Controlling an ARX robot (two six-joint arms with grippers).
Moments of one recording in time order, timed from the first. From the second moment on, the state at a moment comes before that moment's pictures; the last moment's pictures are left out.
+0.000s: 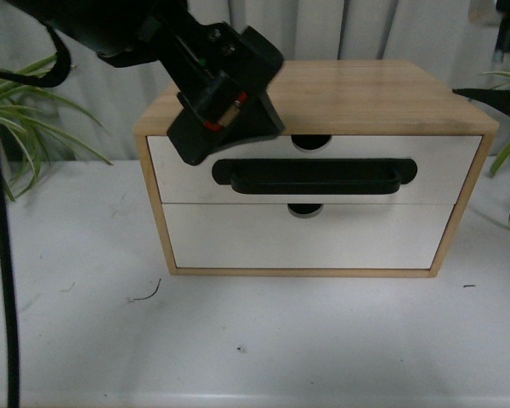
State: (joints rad) left arm -0.41 1.58 1.21 -0.31 0.26 0.67; right arm 0.07 1.60 0.99 0.30 -0.43 -1.53
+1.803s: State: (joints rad) left arm -0.48 1.95 1.33 -0.25 0.22 0.81; right arm 0.24 1.84 1.06 -0.04 -0.36 -1.74
